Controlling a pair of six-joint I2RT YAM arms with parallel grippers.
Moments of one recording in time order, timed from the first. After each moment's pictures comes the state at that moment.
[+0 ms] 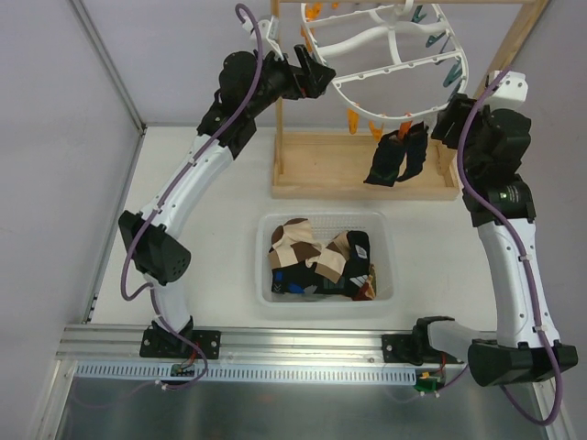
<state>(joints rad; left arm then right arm) -0.52 1.84 2.03 -0.08 0.20 -0.49 0.12 1.16 1.47 -0.37 0.21 0.12</state>
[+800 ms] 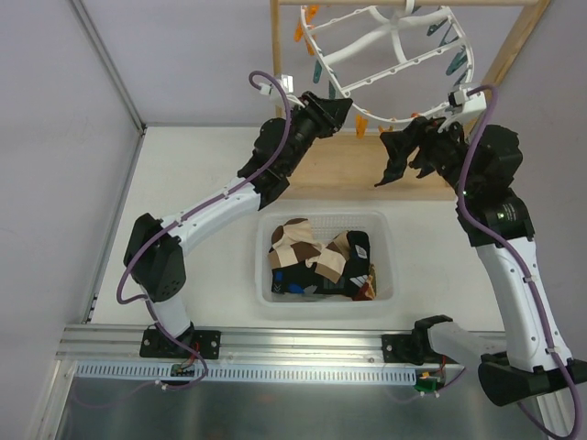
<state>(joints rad) -0.75 1.75 1.53 0.49 -0.19 -0.77 0.24 1.06 1.42 -0.40 -0.23 0.20</state>
